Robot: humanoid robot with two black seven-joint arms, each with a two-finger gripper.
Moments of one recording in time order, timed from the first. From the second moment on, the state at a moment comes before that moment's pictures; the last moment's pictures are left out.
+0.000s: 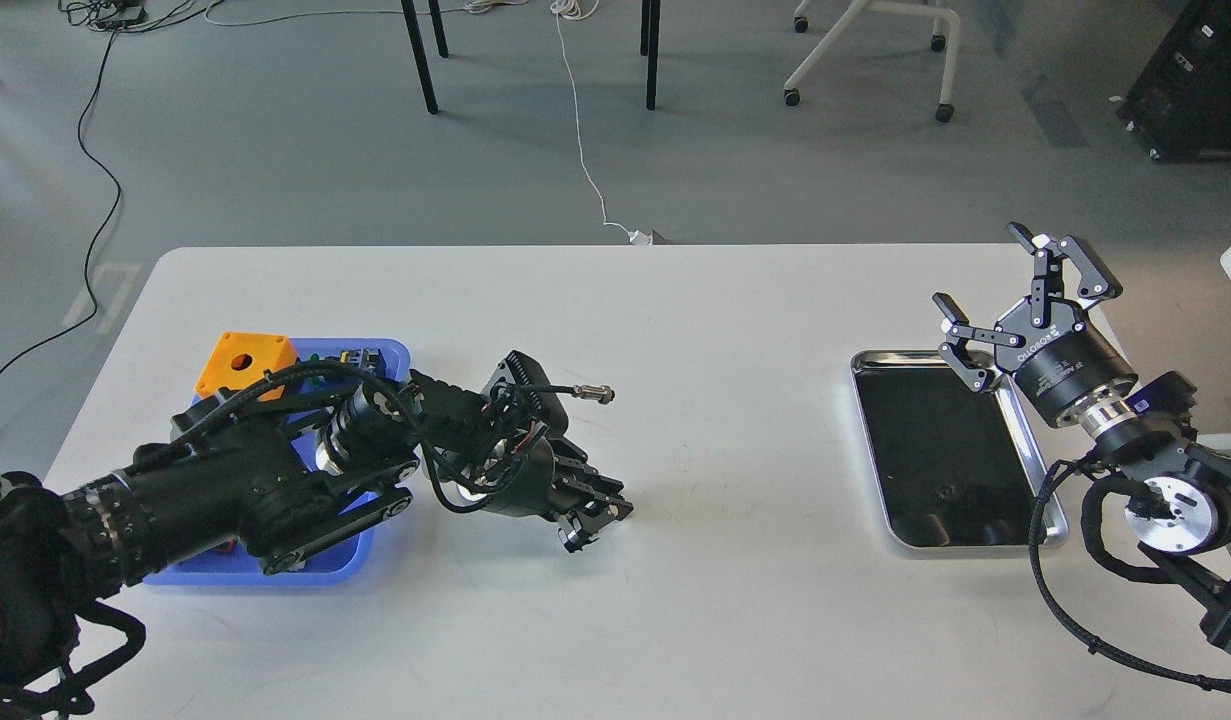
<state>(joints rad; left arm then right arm) -0.86 0.22 -0.24 -1.02 2.18 -0.39 -0.49 0.52 -0.58 0.56 0.89 0.02 0.48 0.49</state>
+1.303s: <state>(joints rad) -0.72 0.73 -0.46 -1.12 2.18 -0.36 -0.49 0.52 -0.57 0.57 0.89 0.02 0.48 0.49</state>
